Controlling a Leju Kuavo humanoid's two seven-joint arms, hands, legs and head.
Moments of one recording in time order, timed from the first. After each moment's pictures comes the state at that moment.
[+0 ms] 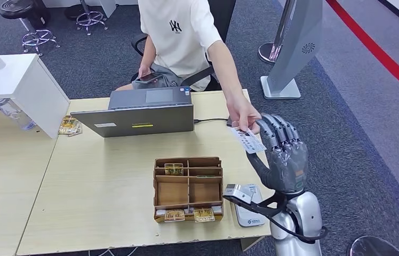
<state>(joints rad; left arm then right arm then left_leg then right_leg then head) -0.13 -0.16 0.49 -0.21 -0.45 0.19 0.13 -0.05 0.29 -0.07 -1.64 1.22 -0.69 -0.70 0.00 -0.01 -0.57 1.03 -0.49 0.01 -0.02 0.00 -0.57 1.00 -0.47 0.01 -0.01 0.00</state>
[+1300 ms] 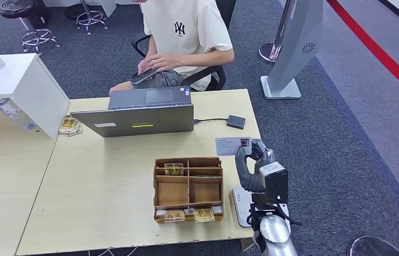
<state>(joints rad) -0.13 -0.16 0.55 -0.21 -0.44 0.18 0.09 -0.04 0.21 0.15 -1.48 0.18 -0.38 -0.50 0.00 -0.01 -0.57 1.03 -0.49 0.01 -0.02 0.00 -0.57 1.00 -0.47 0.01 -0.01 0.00</state>
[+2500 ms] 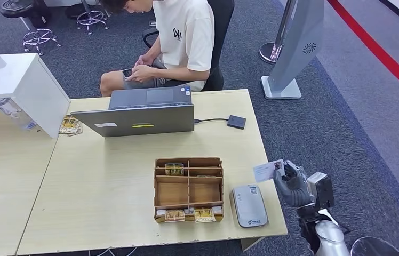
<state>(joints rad) -0.08 -0.16 0.56 -0.21 -0.62 0.10 -0.02 -0.04 -0.08 -0.15 -1.20 0.02 0.16 -0.58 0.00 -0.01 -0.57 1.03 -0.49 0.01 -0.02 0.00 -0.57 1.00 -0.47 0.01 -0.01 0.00</state>
